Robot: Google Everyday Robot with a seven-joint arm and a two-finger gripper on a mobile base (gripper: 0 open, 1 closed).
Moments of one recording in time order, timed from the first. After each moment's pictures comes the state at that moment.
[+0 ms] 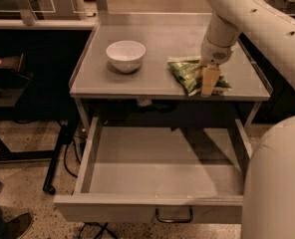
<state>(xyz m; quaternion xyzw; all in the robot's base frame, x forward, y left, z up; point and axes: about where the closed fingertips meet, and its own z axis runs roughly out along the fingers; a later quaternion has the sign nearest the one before) 0.690 -0.194 0.822 -0.66 0.74 -0.06 0.10</state>
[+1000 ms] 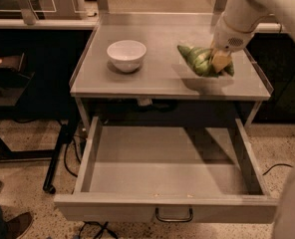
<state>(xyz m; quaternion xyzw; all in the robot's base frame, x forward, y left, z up) 0.667 -0.198 0.884 -0.66 0.74 -0.05 0.16</state>
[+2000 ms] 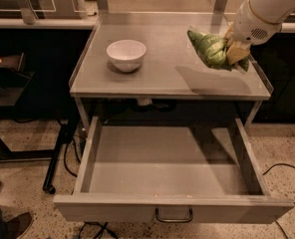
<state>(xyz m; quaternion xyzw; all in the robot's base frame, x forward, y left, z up) 0.633 -0.214 0.931 -0.64 0.73 -0.05 0.22</state>
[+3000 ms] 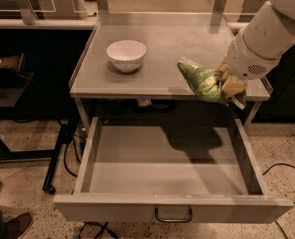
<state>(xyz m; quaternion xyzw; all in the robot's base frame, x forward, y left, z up) 0.545 -0.188 0.895 -0.67 0.72 -0.03 0.18</state>
